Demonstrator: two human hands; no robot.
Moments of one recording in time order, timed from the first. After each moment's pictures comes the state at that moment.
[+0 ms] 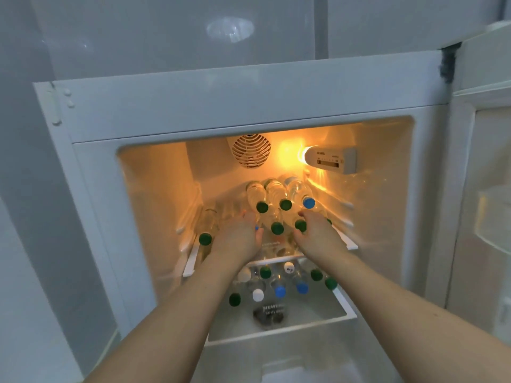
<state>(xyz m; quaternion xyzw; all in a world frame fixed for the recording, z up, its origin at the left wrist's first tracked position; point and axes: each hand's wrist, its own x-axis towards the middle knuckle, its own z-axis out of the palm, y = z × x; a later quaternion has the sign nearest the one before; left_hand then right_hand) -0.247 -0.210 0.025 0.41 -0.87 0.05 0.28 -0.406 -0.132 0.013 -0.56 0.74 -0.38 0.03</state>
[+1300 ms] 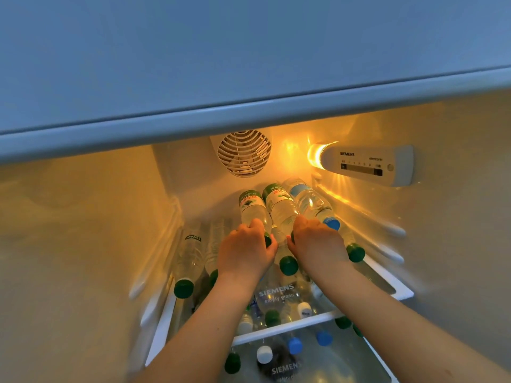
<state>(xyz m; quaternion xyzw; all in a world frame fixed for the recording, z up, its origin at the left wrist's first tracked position) -0.314 -0.340 0.001 0.44 -0.83 0.17 0.30 -0.442 -0.283 -0.004 -0.54 0.78 -0.19 -0.26</state>
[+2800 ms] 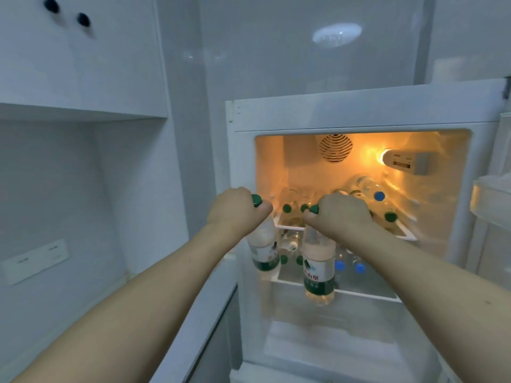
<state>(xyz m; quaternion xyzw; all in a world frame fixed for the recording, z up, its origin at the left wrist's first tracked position) -0.082 0.000 0.088 0.62 -0.71 0.08 0.32 -0.278 0.001 0.084 -0.70 0.66 -0.17 -0.18</state>
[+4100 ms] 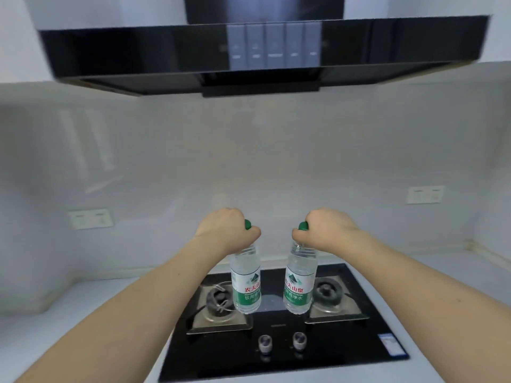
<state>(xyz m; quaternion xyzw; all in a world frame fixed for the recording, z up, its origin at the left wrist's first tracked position) 0.309 0.650 0.034 0.96 -0.22 0.13 0.07 0.247 0.457 0.030 -0.99 0.10 -0.10 -0.01</state>
